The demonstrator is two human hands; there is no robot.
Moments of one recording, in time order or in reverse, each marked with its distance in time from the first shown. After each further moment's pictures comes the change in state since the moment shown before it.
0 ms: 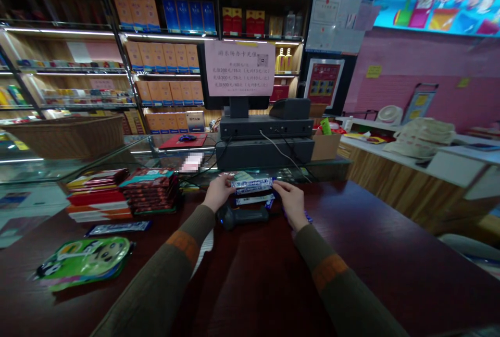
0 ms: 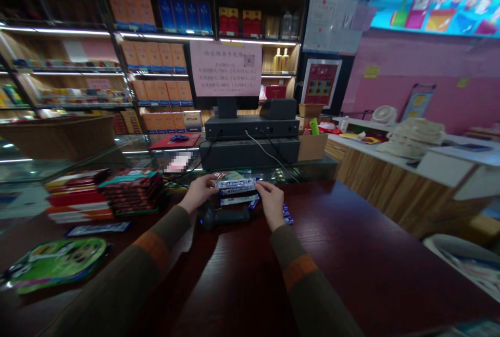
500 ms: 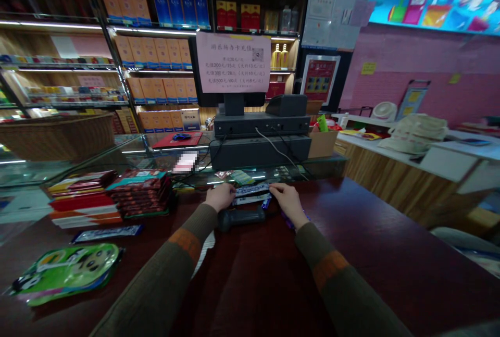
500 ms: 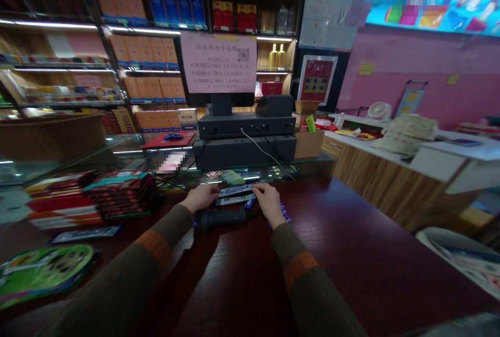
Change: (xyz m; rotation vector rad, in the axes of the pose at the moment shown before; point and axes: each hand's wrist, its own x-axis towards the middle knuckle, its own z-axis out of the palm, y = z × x) left_hand 0.009 0.007 0.021 0.314 -0.237 -0.038; right_hand 0.019 0.024 -0.013 -0.461 -0.210 -0.140
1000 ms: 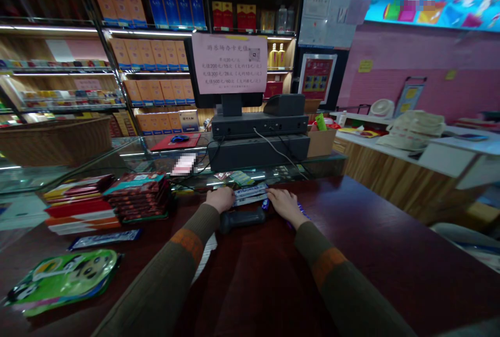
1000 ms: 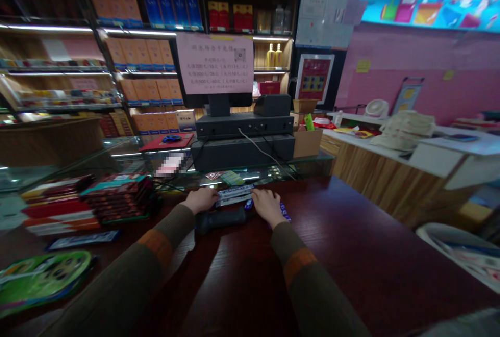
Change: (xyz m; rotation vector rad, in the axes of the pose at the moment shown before) left_hand 0.000 0.006 0.000 0.167 -0.082 0.023; right_hand -0.007 -0.008 -0.002 -0.566 -0.351 0.053
